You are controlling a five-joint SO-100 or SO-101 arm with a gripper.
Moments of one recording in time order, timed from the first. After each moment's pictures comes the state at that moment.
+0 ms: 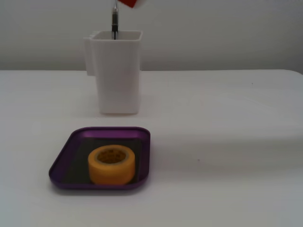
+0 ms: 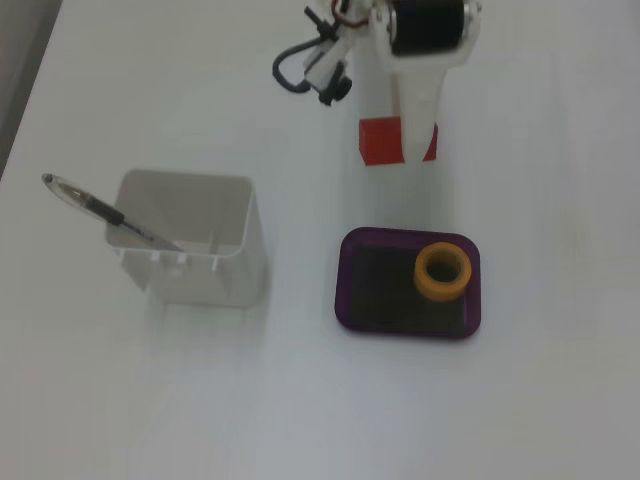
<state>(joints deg) -1.4 74.1 28.1 96.7 -10.6</state>
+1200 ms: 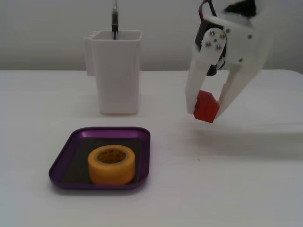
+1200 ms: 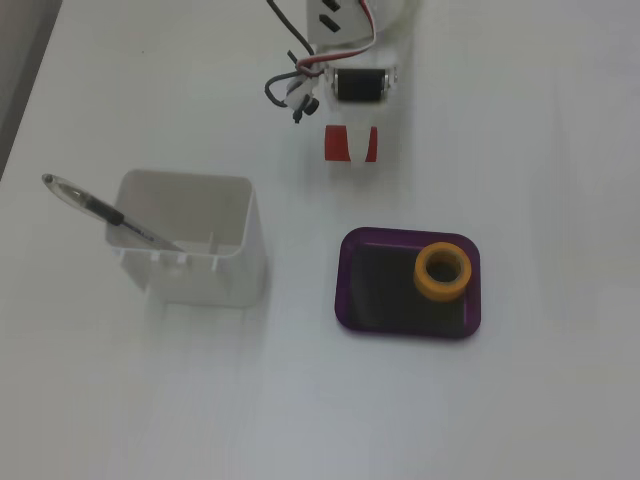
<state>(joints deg) 4.9 108.2 118.8 52.2 -8.3</state>
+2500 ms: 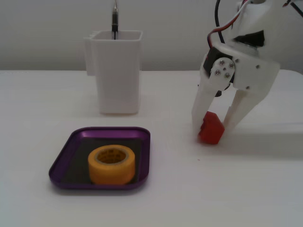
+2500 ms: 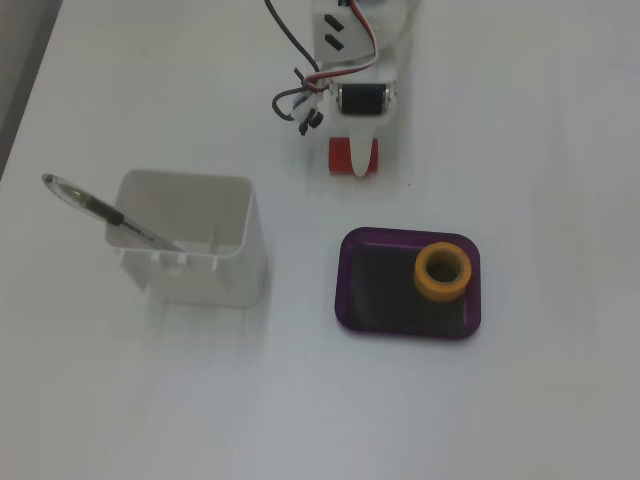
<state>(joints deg) 4.8 108.3 130.3 39.0 -8.7</state>
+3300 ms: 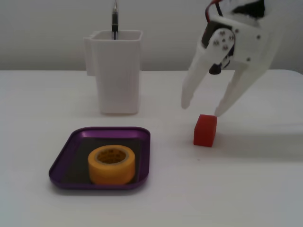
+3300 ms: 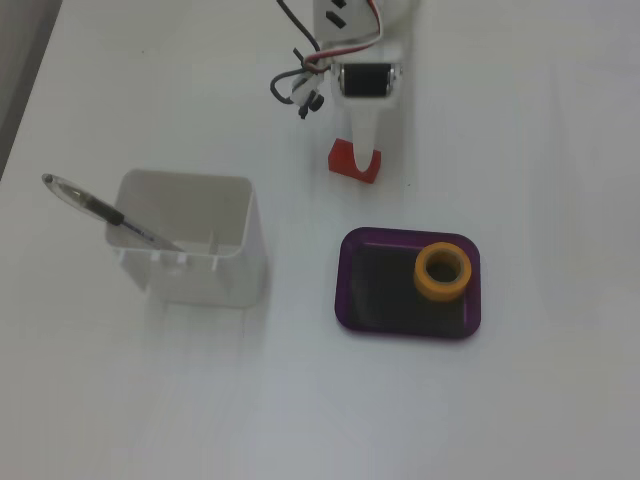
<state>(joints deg) 4.1 113.7 118.0 56.2 -8.3</state>
